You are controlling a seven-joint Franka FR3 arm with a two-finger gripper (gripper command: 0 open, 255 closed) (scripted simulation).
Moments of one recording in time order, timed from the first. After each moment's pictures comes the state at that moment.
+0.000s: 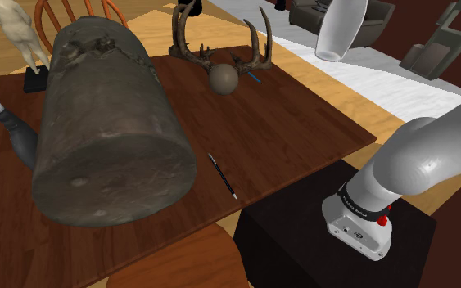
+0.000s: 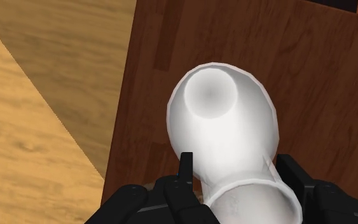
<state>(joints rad) -0.04 -0.38 -0.31 -1.58 -0.10 1.25 -0.38</state>
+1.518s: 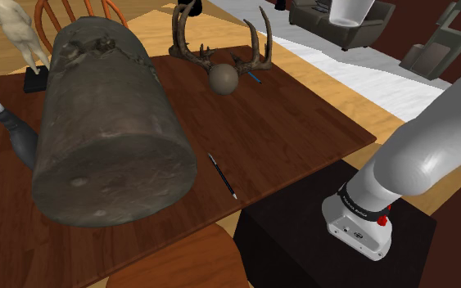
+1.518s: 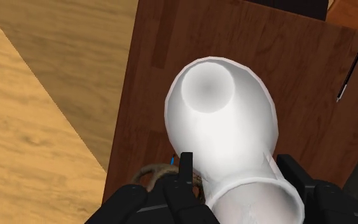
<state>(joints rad) -0.02 -0.09 -0.36 -0.94 -0.02 0.88 -0.41</state>
